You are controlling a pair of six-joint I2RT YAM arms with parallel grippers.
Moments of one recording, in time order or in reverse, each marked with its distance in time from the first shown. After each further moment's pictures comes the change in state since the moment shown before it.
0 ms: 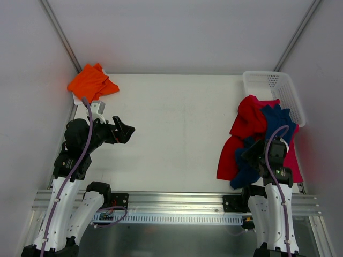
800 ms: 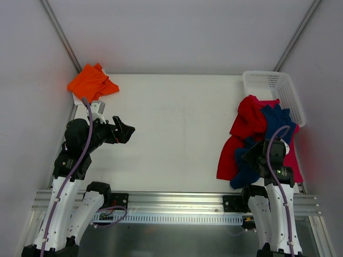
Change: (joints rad) left arm 0.000 0.001 0.000 0.000 0.000 0.000; right arm 0.032 -0.009 0.051 -0.077 0.037 0.028
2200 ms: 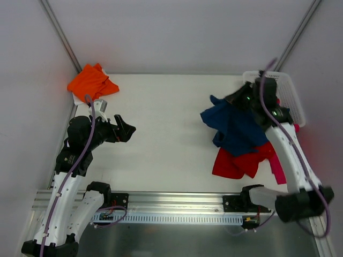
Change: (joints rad) left arm 0.000 0.043 0.000 0.000 0.000 0.000; right arm 0.272 0.615 0.634 0.365 -0.151 0.098
